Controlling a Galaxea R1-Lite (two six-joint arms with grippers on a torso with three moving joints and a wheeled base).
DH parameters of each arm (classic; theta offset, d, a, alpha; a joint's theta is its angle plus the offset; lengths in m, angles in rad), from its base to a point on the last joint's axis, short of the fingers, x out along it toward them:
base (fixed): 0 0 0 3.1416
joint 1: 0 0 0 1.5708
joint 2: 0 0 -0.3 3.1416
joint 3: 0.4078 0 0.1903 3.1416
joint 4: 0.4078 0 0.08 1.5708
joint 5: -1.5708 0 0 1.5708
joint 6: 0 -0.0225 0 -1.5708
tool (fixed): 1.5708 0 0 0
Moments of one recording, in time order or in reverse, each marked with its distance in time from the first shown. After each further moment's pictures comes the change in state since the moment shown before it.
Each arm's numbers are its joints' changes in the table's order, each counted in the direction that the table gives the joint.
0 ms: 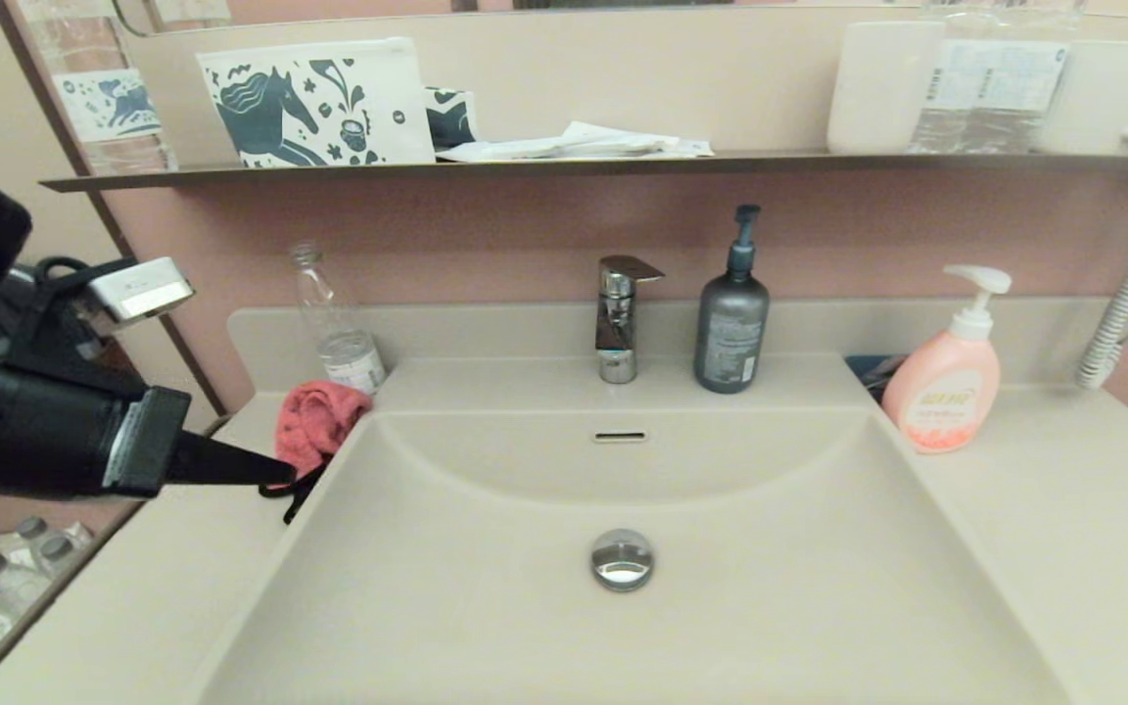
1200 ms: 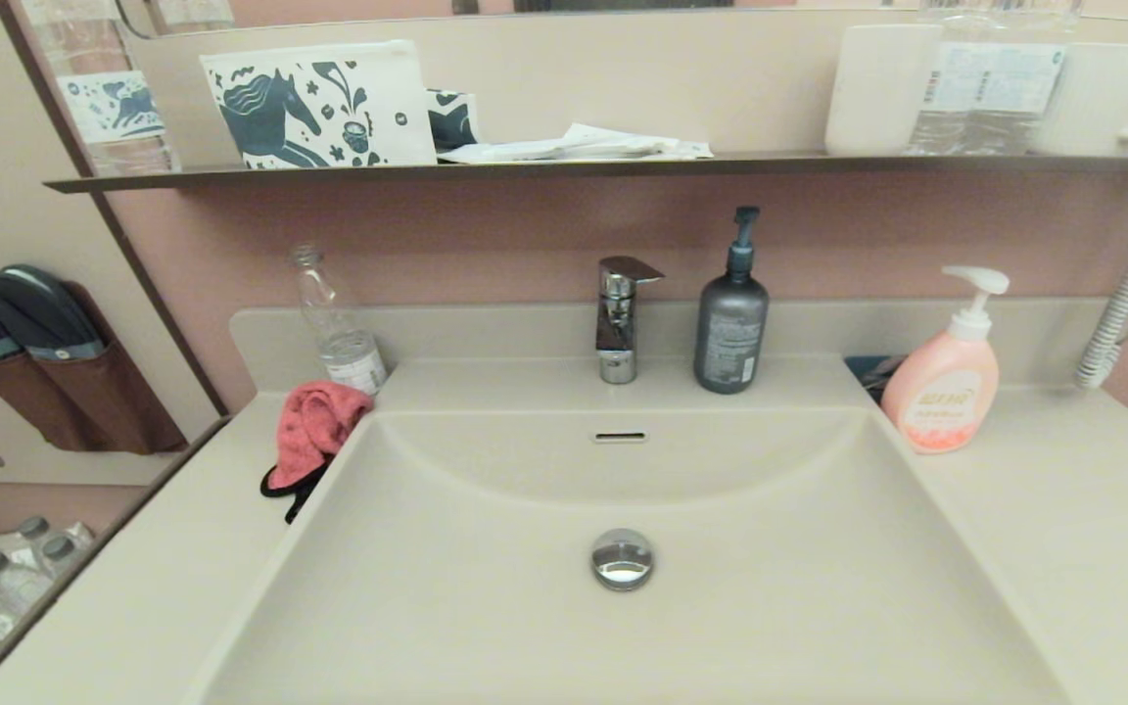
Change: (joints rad) left arm -0.017 -0.943 -0.262 -0.013 0.612 0.313; right arm 0.000 0.000 0.000 0.000 0.000 0.000
